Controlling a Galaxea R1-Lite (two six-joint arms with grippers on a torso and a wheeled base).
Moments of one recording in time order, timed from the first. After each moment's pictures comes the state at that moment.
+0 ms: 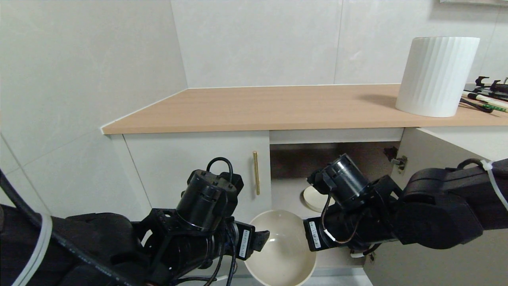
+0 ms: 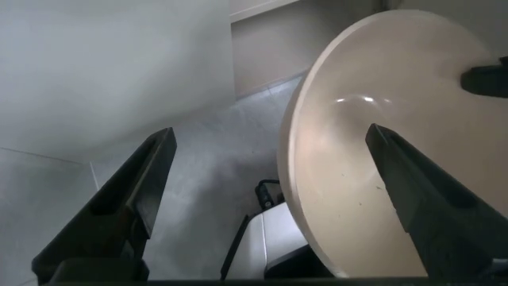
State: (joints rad) left arm -0.76 1.76 -0.77 -0.25 0.22 -0.34; right arm 0.77 1.89 -1.11 0.14 -0.06 0.48
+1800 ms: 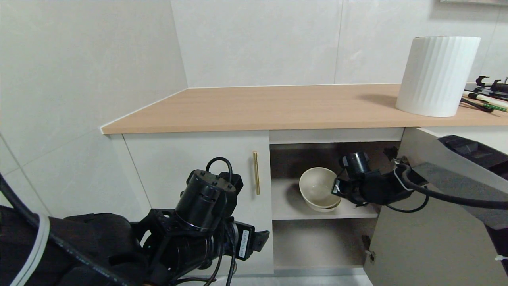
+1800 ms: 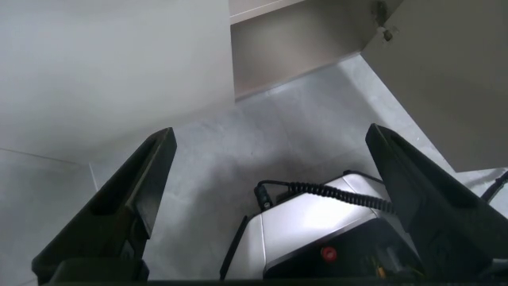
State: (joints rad) left arm -0.76 1.76 -0.77 -0.25 0.22 -0.34; right arm 0.31 2.39 -1.37 -0.27 -0.24 0.60
